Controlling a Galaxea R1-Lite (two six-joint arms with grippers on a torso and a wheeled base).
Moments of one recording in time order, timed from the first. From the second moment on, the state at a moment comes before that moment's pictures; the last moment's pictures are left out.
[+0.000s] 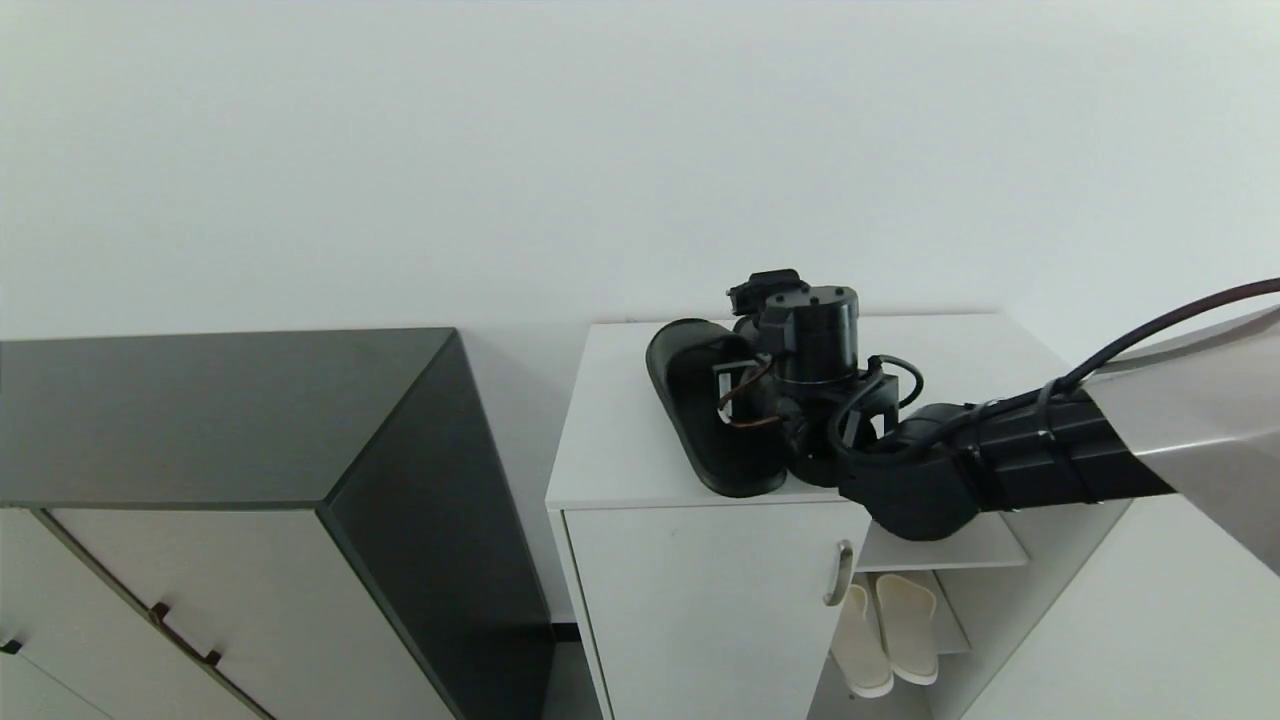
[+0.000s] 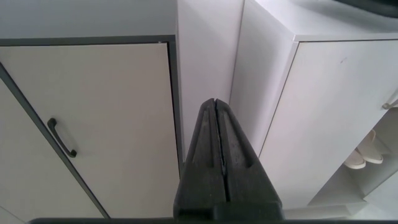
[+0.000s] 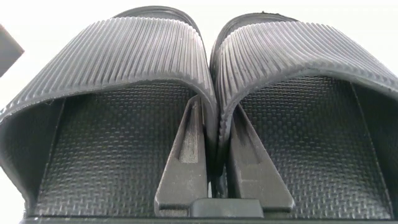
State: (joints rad) left arm 0.00 0.00 0.00 0.00 -0.01 -0.01; right arm 0.74 2.11 -1.41 -0.54 -0.53 0.07
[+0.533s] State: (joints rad) left arm -0.01 0.00 0.00 0.00 -0.01 -0.01; right arm 0.83 1.81 -0.99 -0.59 -0.47 0.10
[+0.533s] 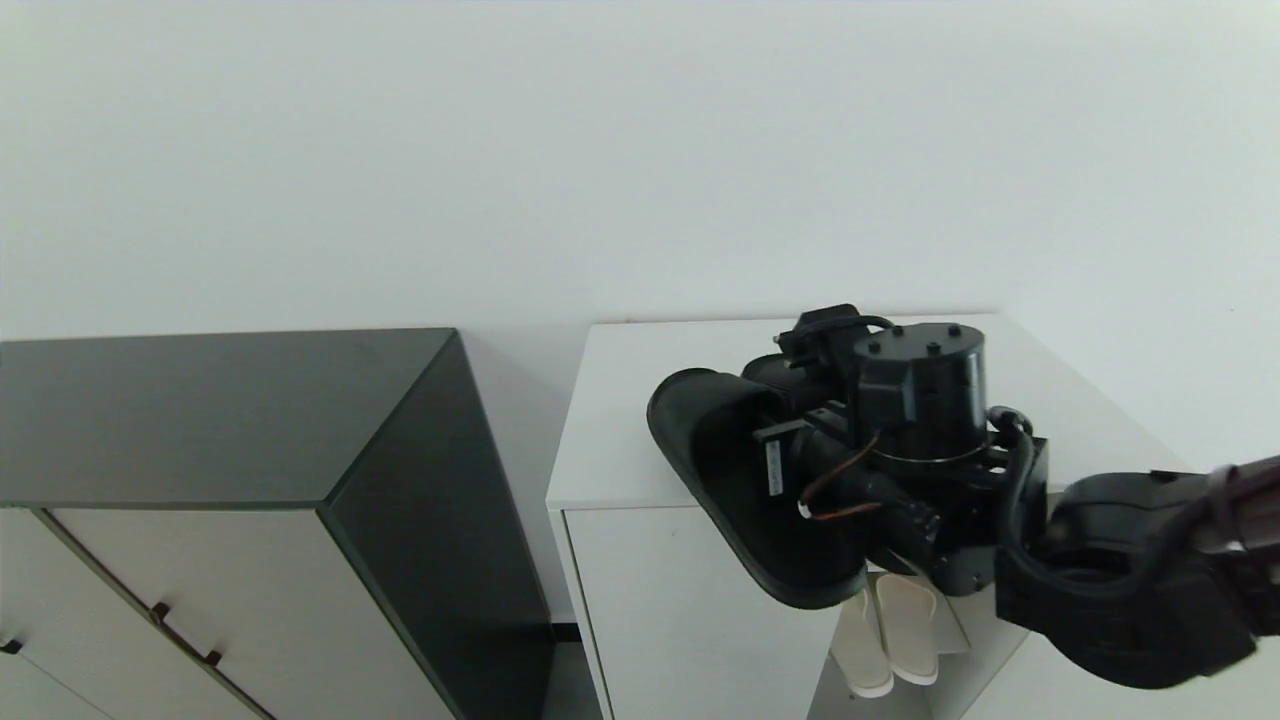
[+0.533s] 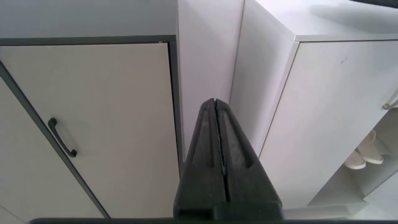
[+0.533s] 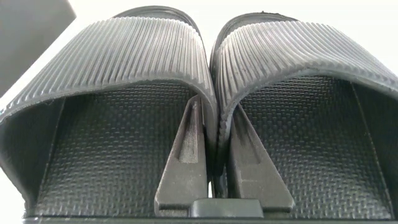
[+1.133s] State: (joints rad) left arm -0.01 0.00 0.00 0.00 0.00 -0.01; right arm 0.84 1.70 -0.85 -0.62 -0.42 0.12
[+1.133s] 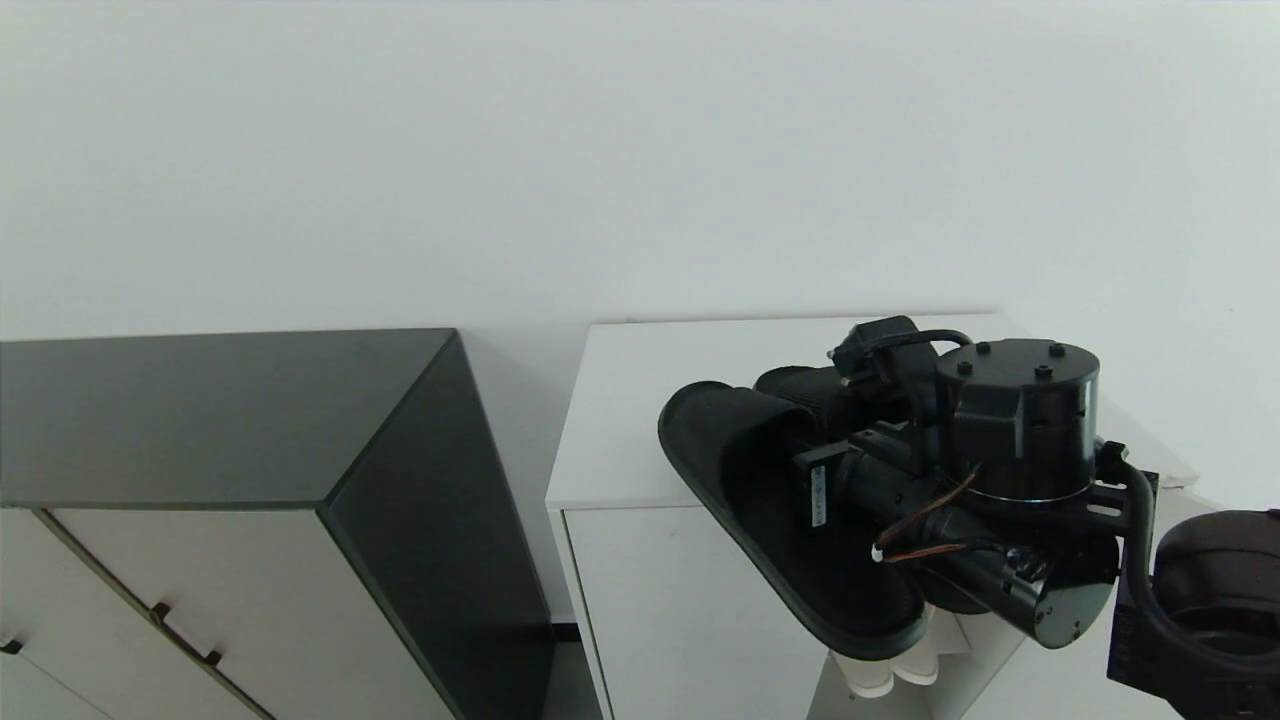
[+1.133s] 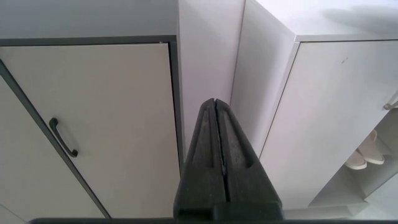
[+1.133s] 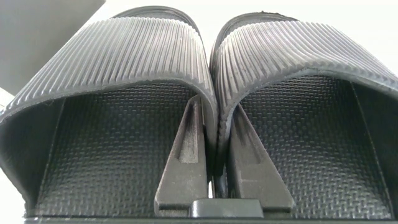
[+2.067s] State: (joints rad) left arm 0.00 0.00 0.00 0.00 0.00 -0.01; right arm 0.85 1.70 -0.84 -0.62 -0.42 0.11
